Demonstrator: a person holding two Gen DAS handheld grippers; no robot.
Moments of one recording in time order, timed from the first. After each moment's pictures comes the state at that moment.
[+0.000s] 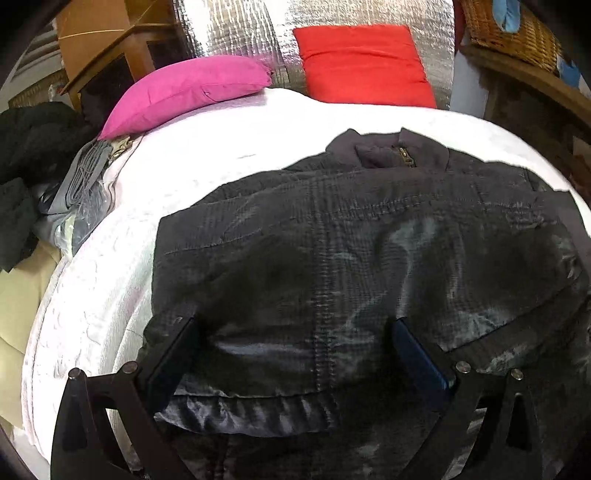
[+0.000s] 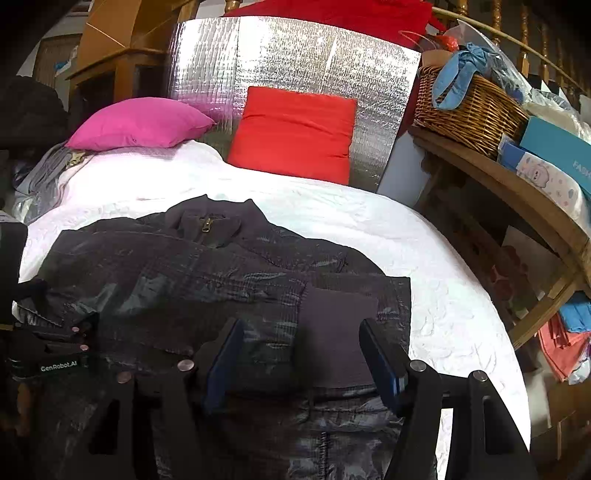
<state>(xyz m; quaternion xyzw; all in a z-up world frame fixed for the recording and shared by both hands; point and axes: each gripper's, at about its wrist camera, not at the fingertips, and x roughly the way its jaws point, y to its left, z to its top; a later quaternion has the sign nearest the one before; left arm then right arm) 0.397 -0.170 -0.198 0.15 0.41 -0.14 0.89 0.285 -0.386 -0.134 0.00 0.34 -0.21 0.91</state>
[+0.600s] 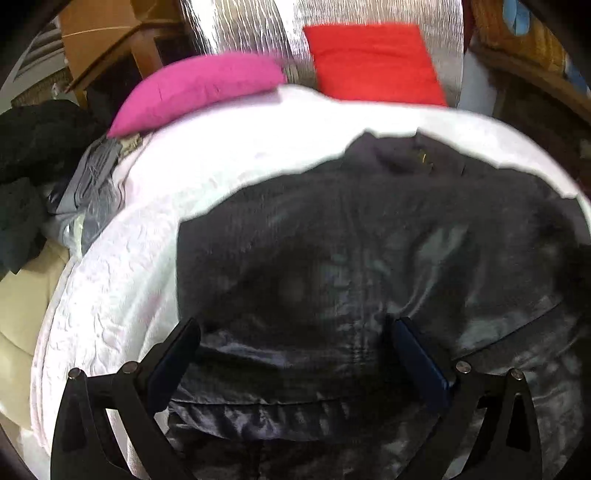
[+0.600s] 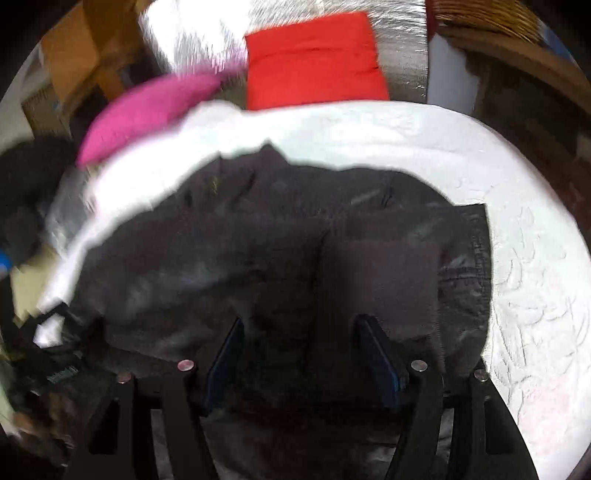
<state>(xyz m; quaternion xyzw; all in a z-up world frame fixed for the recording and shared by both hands) 0.405 -0.157 -0.186 0.15 0.41 -0.13 0.89 0.318 -0.472 -0.171 0.19 0.42 -0.08 0.88</state>
